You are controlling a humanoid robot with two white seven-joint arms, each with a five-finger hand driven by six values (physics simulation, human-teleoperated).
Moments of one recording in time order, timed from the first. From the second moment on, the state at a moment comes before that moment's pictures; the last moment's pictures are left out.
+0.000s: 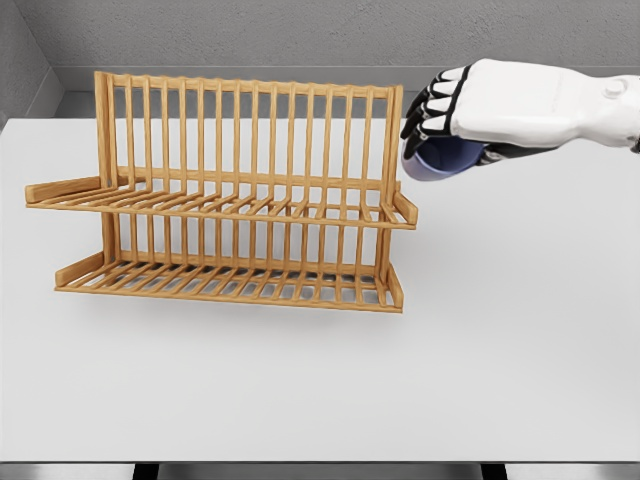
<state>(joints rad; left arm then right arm) -0.01 0.00 -0.05 -0.09 0.19 0.01 -0.05 -0.87 -0.90 0.59 -1.75 0.18 -0.61 0.61</state>
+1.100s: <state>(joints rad) -0.01 0.00 -0.05 -0.09 0.19 0.01 -0.05 -0.87 -0.74 0.63 -1.75 0.19 -0.59 0.61</state>
